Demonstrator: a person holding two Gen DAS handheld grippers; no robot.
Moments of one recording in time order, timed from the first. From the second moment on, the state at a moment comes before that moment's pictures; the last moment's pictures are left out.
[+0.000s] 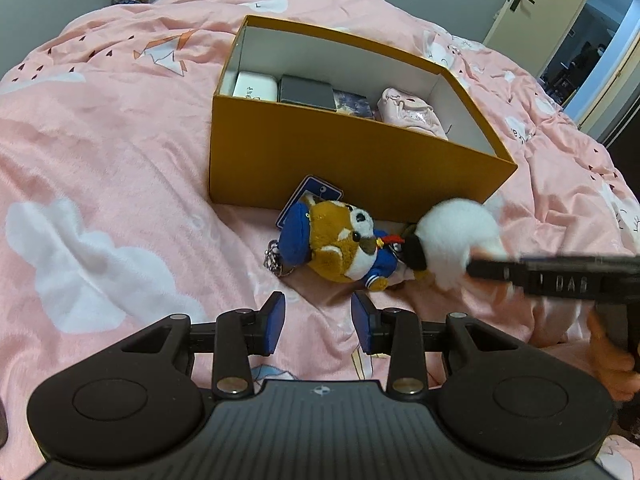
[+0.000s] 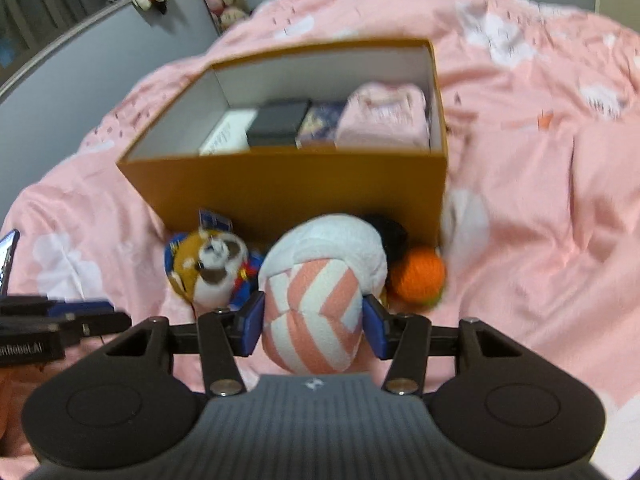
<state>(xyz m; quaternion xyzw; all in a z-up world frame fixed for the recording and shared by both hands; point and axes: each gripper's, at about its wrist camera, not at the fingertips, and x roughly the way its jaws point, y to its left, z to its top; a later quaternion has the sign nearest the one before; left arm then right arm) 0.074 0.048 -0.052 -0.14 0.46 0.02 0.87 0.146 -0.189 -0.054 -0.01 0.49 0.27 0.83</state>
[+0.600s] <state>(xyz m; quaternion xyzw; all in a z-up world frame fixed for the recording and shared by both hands) 0.088 0.024 -0.063 -0.15 0.48 -0.01 0.86 0.095 -0.134 -0.049 -0.25 0.41 0.29 0.83</state>
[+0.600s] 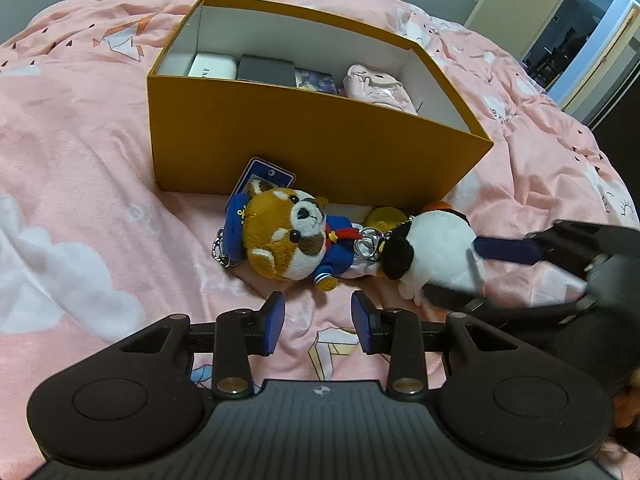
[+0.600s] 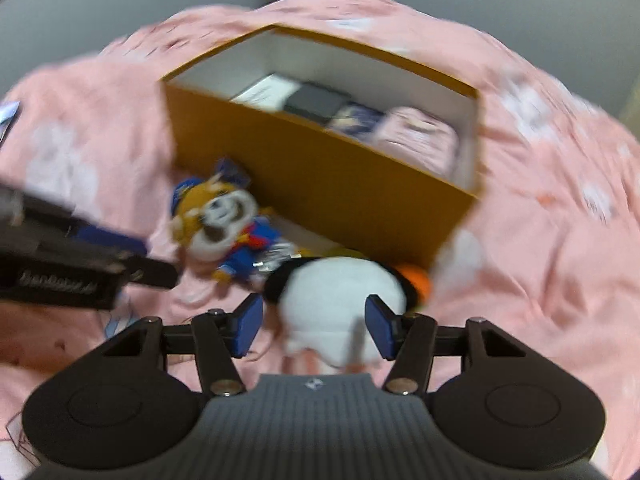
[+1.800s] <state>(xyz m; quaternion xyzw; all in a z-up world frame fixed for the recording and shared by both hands) 0.147 0.058 -0.111 -0.36 0.49 0.09 0.79 0.183 -0.177 -0.065 -0.10 0.49 0.28 0.82</state>
